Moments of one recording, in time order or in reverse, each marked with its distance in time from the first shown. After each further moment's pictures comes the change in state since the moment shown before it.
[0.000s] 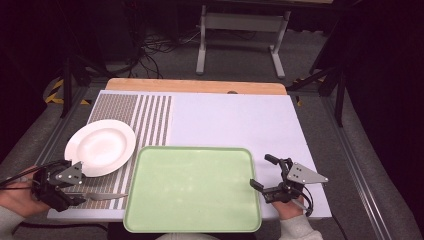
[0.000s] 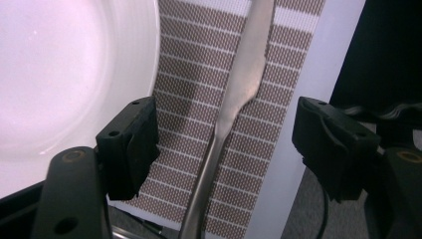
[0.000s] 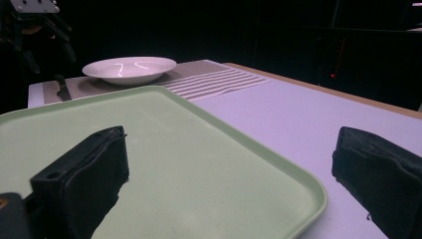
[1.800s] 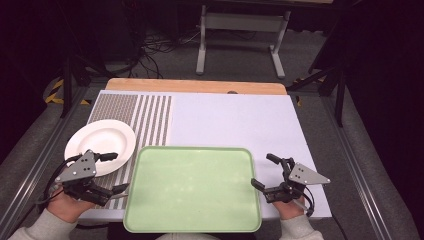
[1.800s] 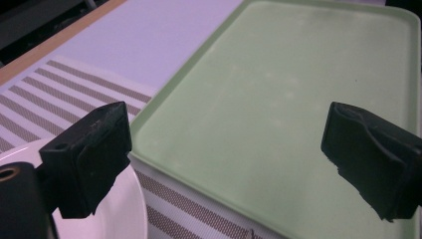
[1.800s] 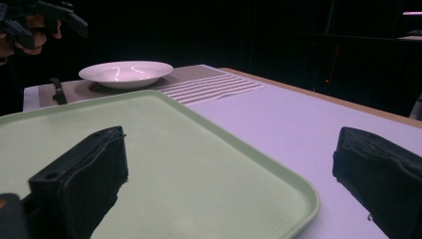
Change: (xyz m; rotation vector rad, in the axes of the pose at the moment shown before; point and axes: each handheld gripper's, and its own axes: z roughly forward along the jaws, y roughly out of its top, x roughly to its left) left arm -0.027 0.053 0.001 -0.742 0.136 -0.163; right arm 0.000 0.002 -0.003 -0.018 -0.016 -0.013
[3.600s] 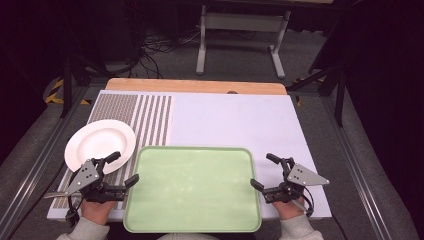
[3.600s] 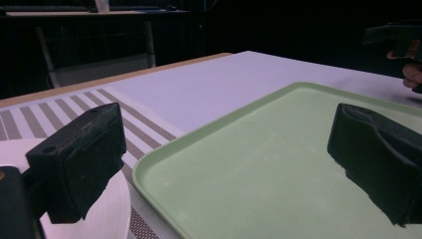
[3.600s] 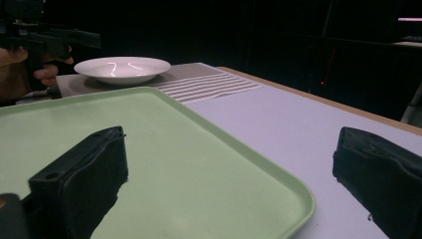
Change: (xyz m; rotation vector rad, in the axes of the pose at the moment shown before) left arm -0.013 -0.052 0.047 -0.404 0.199 -0.226; right arm 0.003 0.001 0.001 0.006 -0.013 -0.036
